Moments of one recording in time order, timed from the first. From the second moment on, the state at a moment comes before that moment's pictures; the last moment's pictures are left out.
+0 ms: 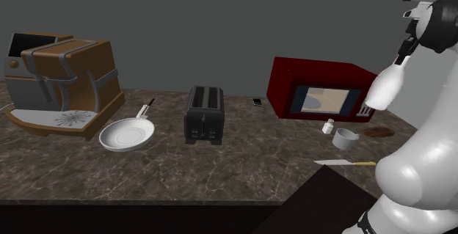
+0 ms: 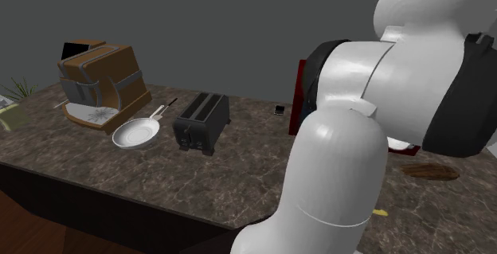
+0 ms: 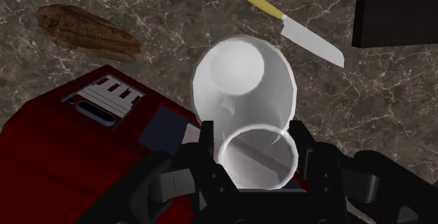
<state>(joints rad) -0.61 0.20 -0.68 -1.35 0.14 1.51 -1.21</state>
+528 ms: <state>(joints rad) -0.92 0.47 -0.71 -0.90 0.32 1.28 -1.42</state>
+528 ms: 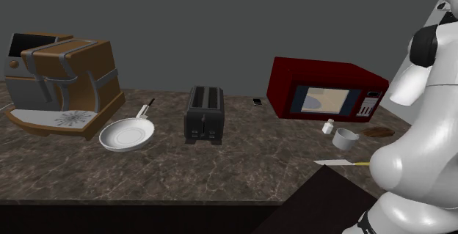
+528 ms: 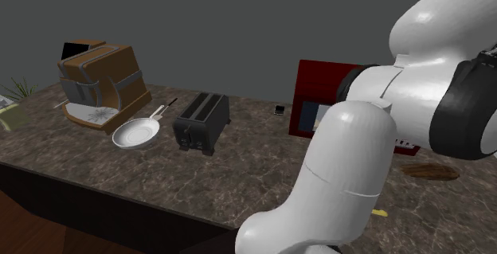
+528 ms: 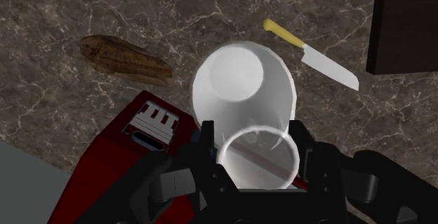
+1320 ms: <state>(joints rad) -0.86 0.41 -0.73 -1.12 0.28 1.43 -1.45</state>
